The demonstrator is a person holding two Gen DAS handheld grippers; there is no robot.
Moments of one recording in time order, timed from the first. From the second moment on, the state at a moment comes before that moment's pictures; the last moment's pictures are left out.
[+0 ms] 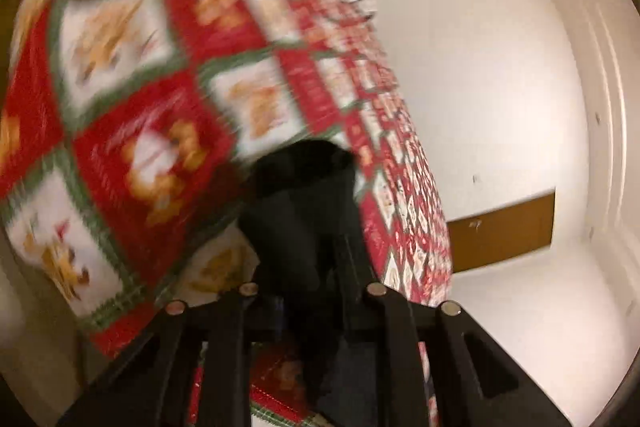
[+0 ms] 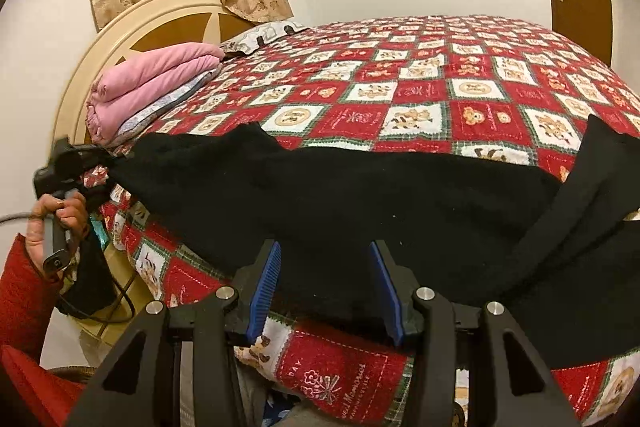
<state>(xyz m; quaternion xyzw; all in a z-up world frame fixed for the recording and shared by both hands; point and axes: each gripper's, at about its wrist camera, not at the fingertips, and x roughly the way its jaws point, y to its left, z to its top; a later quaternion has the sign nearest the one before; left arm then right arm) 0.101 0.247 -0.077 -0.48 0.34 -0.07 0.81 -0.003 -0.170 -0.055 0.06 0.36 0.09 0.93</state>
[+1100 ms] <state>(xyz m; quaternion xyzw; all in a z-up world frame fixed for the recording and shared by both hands) 0.147 0.159 -0.083 -0.03 0.36 -0.02 0.93 0.152 -0.117 -0.041 0.12 0.38 0.18 0.90</state>
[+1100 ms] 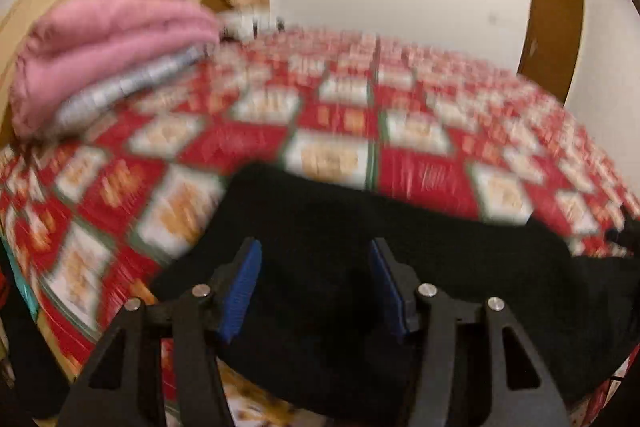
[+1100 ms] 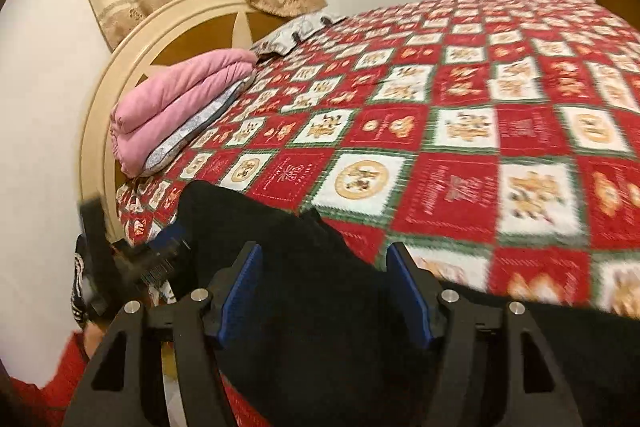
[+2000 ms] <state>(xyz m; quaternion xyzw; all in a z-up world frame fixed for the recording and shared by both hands) 0.132 0.145 -0.089 0.02 0.32 0.01 0.95 0.160 -0.072 -0.067 0.14 0.44 0.28 0.84</state>
